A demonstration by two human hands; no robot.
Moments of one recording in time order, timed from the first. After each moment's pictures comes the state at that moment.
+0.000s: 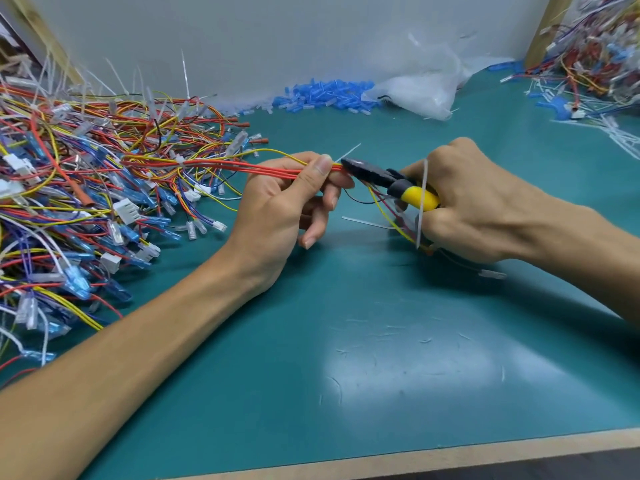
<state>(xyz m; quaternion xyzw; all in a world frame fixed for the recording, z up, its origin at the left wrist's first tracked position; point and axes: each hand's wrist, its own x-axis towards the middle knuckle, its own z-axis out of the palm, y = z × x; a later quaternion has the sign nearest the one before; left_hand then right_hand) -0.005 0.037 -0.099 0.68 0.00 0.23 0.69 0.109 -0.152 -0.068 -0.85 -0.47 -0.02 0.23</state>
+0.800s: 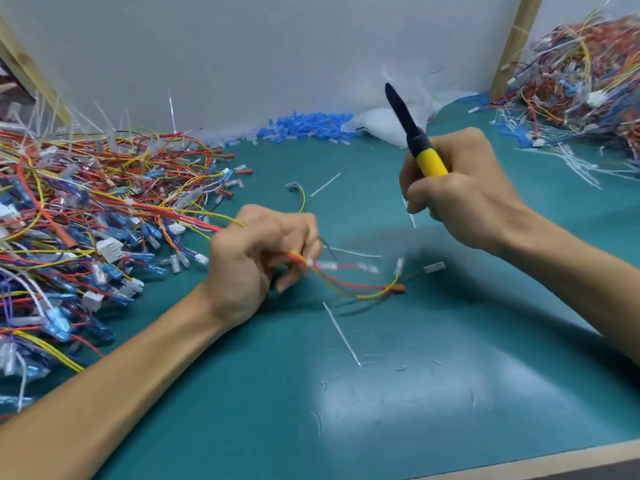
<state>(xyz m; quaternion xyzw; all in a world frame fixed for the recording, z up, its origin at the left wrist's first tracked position) -0.019 0.034 -0.085 0.69 -0.06 0.14 0.71 0.134 -0.159 -0.055 -0.81 -0.34 -0.01 0.48</state>
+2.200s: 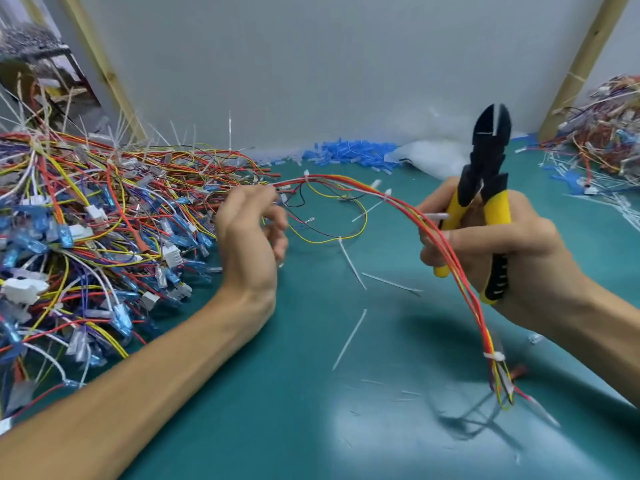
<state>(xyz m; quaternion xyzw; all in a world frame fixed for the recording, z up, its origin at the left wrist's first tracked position) -0.010 0.065 -0.076 0.57 0.21 0.42 0.68 0.104 -0.152 -0.054 -0.55 -0.37 0.24 0.70</state>
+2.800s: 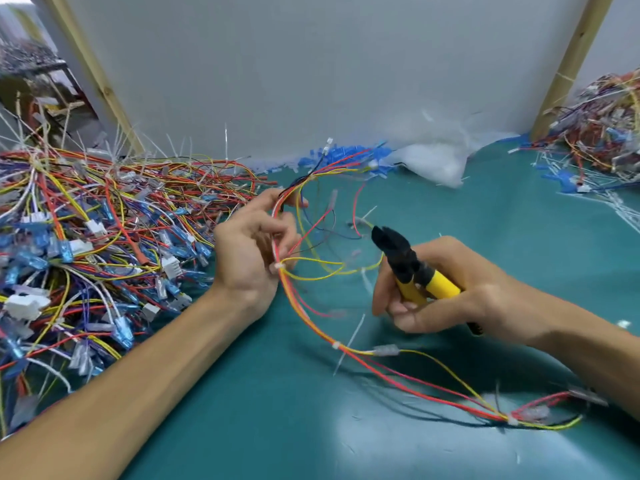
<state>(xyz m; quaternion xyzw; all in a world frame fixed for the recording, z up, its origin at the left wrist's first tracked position) -0.006 0.079 -0.077 0.55 0.09 0.26 0.78 0.096 -0.154 -0.064 -0.62 -0.52 0.34 0.48</state>
